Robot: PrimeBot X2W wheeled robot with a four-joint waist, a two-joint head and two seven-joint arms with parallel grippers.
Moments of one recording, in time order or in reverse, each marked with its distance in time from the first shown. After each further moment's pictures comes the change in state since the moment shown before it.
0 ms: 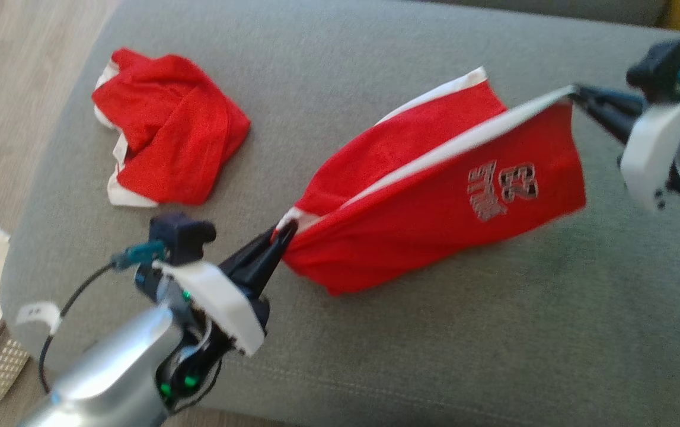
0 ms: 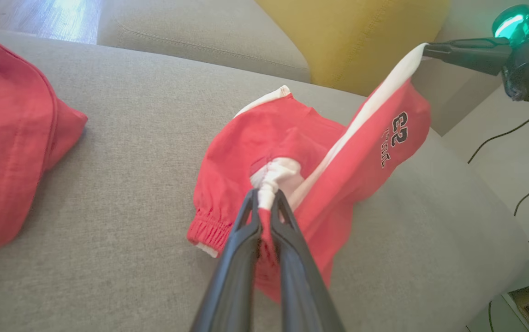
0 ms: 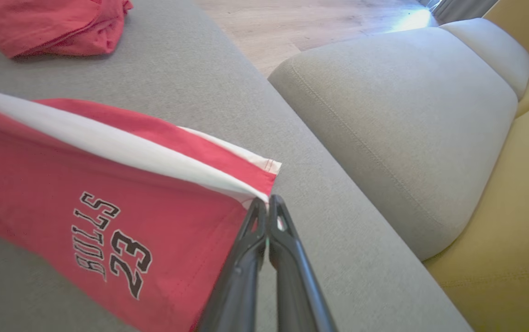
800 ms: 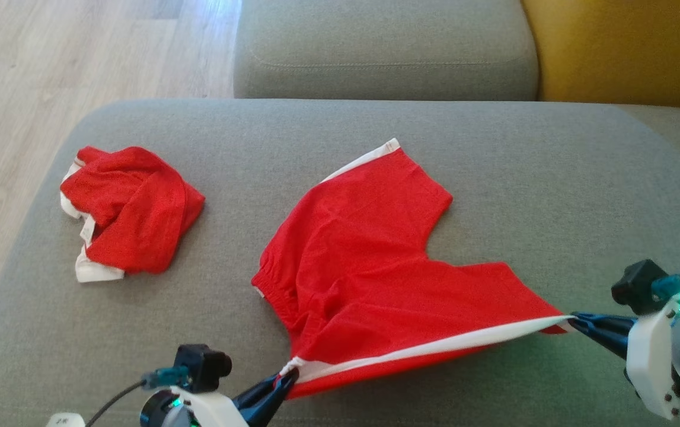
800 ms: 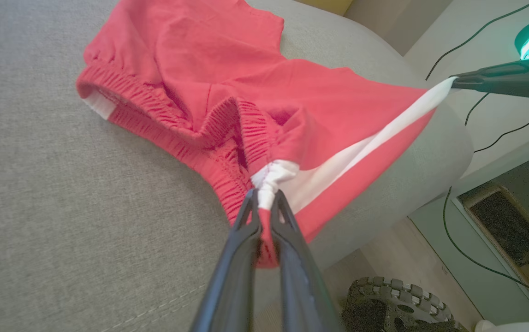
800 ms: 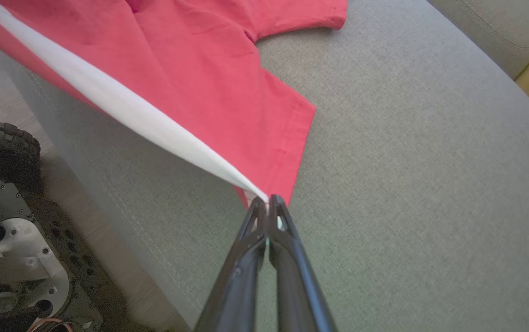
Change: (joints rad) left arm 0.264 0.049 -0.115 -0.018 0.001 0.035 0.035; right arm 0.459 -0.149 0.086 -0.150 0.074 0.000 -0.030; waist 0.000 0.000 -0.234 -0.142
